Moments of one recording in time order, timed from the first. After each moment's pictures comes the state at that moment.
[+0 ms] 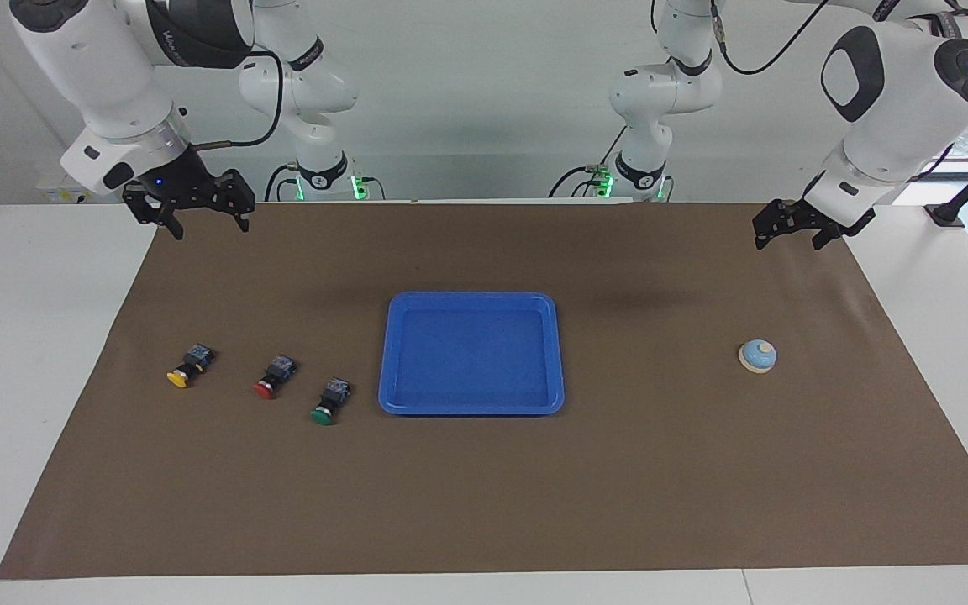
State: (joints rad) left arm 0.06 0.02 -0.05 -1.69 0.03 1.54 0.11; right arm -0.02 -0.03 0.00 -1.66 -0.01 1.54 -0.14
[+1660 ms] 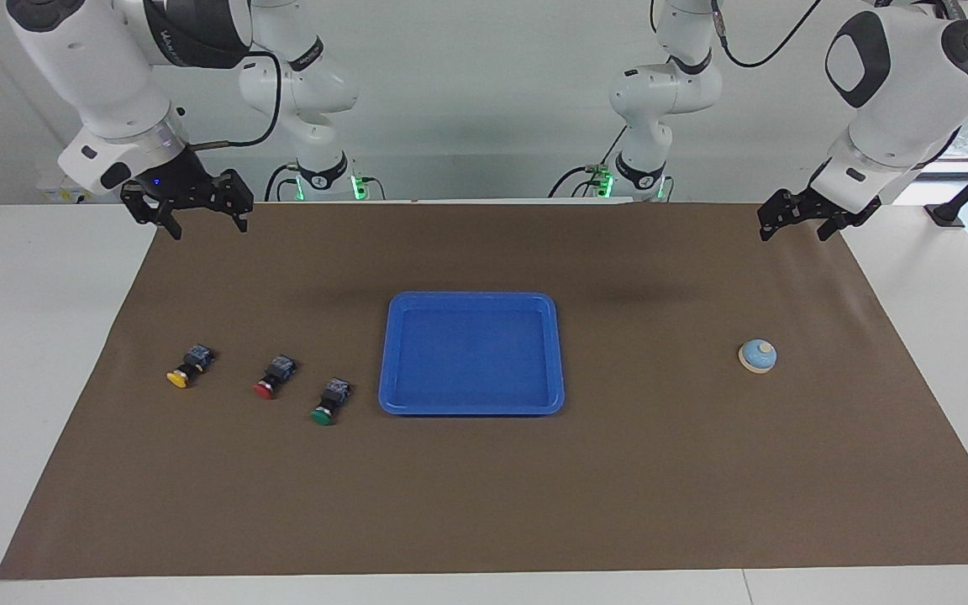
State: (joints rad) left arm 0.06 -0.02 -0.05 -1.70 0.03 1.54 0.11; right arm -0.02 -0.03 0.00 -1.66 -0.01 1.53 -0.14
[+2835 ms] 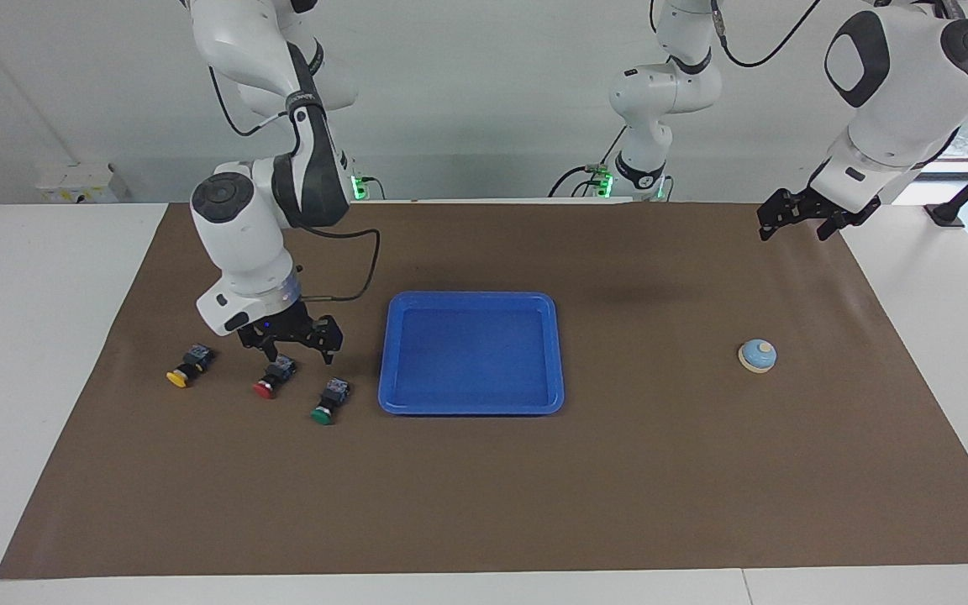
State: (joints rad) left arm 0.06 -0.02 -0.05 -1.70 0.03 1.54 0.11; right arm 0.13 0.27 0.00 -1.84 0.00 2.21 0.25
